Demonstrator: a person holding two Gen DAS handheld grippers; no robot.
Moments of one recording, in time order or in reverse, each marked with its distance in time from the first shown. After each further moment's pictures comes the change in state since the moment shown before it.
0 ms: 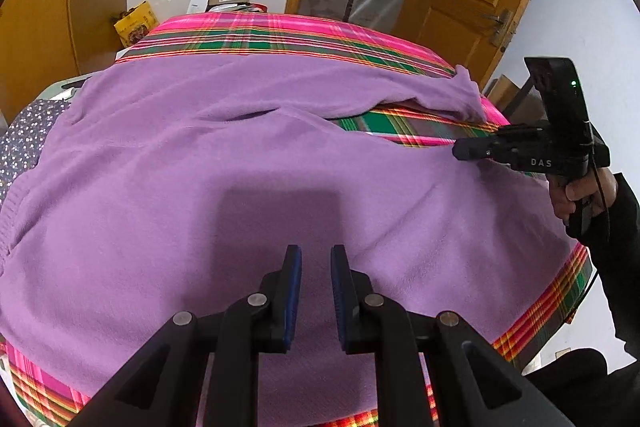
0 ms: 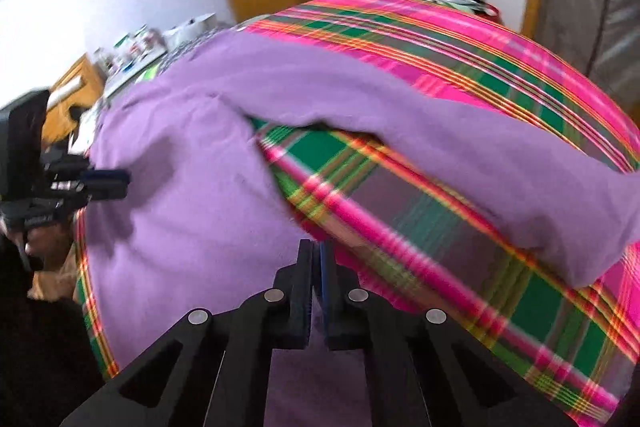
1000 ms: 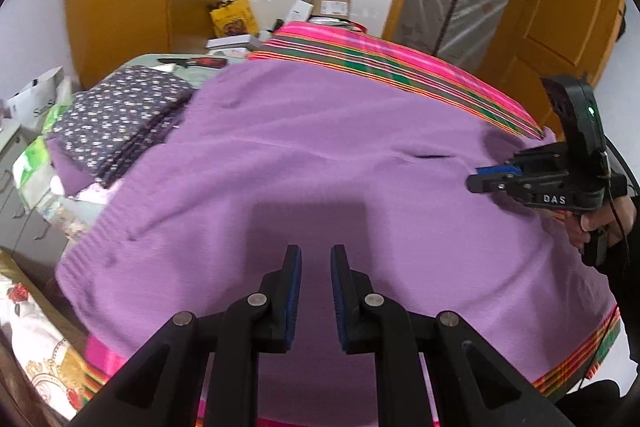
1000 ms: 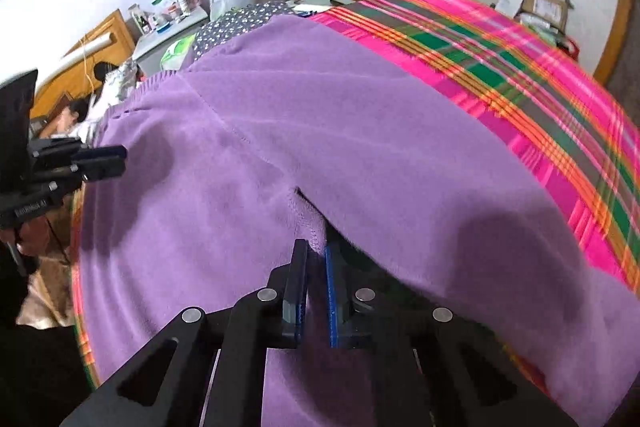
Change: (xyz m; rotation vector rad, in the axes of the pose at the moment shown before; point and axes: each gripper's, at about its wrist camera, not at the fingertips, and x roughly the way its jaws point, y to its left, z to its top) left arm -0.041 0.113 -0.005 -0.213 -0.079 0.225; right arm 0.090 0.078 0.109 -0.212 0.071 0.101
